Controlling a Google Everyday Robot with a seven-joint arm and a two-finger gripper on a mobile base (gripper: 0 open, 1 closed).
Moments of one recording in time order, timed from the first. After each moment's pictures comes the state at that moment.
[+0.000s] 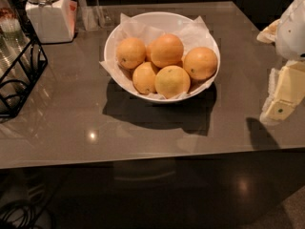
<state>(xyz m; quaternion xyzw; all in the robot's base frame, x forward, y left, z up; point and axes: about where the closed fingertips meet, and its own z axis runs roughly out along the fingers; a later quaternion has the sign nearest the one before) 0.438 -0.217 0.976 -0.60 0.78 -0.03 0.16</state>
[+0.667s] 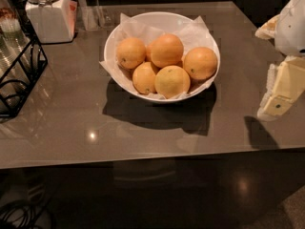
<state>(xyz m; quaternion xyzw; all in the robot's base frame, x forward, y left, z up) 0.444 -0.213 0.980 -0.60 0.78 -0.03 0.17</state>
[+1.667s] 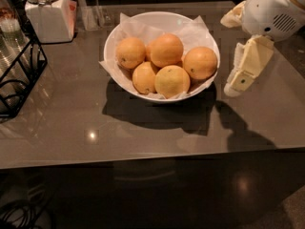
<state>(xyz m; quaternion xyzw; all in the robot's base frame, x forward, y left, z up) 0.493 -0.156 0.987 -0.63 0.73 0.06 0.23</state>
